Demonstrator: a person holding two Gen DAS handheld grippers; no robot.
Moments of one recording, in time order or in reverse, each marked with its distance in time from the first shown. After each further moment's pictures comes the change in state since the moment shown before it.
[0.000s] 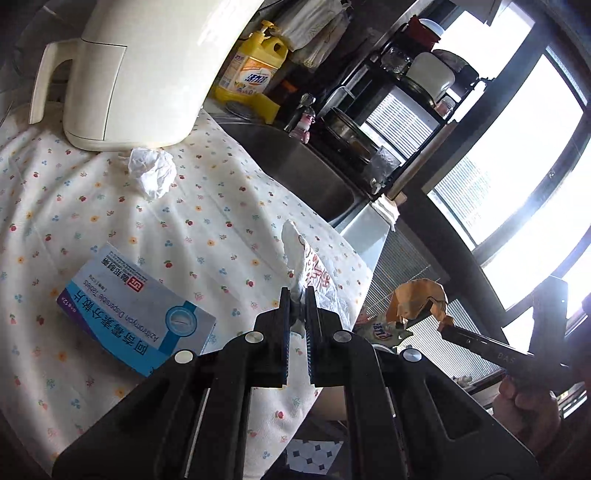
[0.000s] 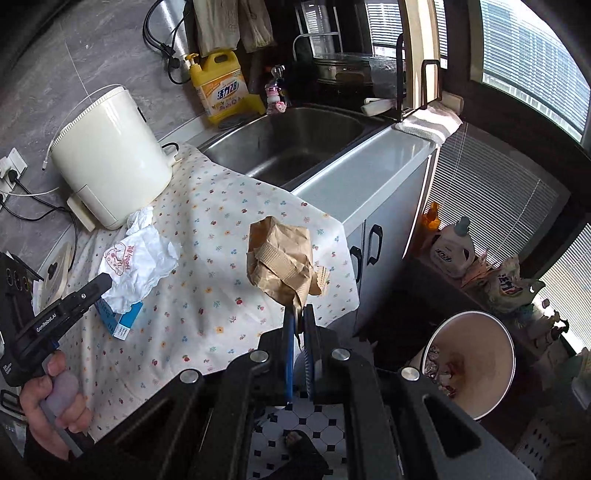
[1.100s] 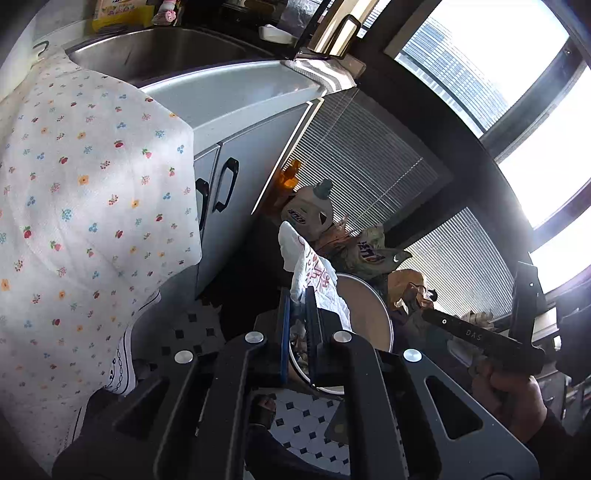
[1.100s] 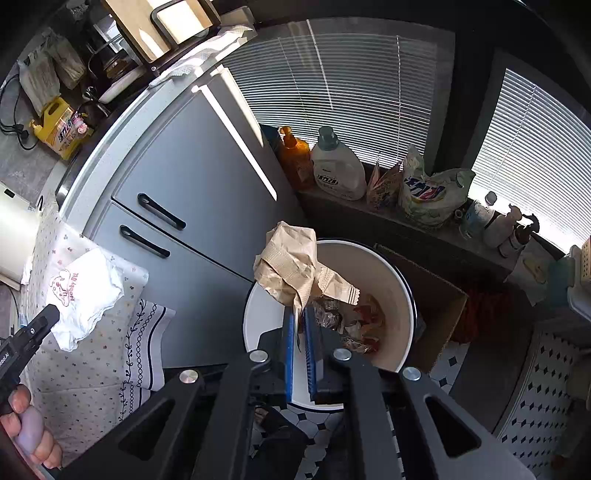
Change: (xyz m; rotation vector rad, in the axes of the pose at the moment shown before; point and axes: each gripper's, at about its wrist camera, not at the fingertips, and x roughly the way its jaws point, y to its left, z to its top) left arm 0.196 -0.213 -0.111 0.133 0.310 0.089; right arm 0.067 -0.328 -0.066 0.305 0.175 -0.067
